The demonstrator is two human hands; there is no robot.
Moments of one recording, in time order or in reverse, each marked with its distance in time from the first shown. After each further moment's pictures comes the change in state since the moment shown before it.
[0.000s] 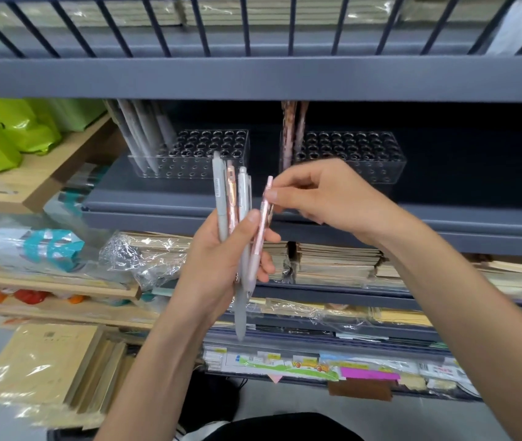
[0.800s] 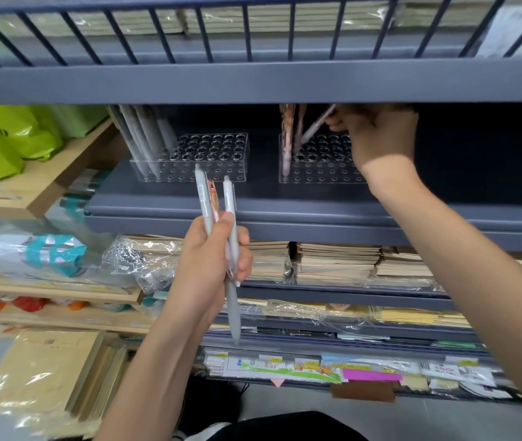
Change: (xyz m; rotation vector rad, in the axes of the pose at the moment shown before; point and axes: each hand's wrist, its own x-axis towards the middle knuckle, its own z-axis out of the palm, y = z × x) left_hand 0.001 0.002 -0.010 -0.065 0.142 -0.033; right_hand 0.047 0.022 -0.048 0.136 0.779 -0.112
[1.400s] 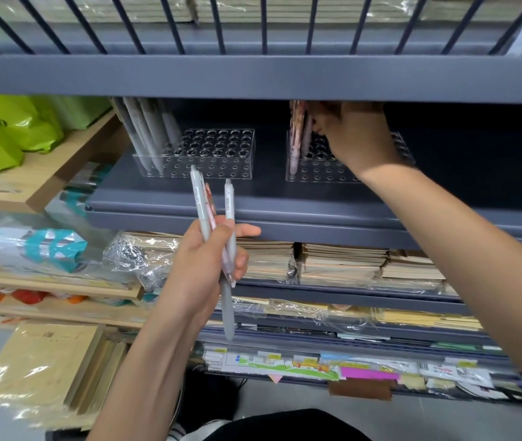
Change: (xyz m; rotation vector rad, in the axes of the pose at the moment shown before) left_hand 0.007 -0.007 -0.017 0.082 0.003 -0.004; right_hand 0.008 -0.006 0.027 -0.492 -0.241 -0.248
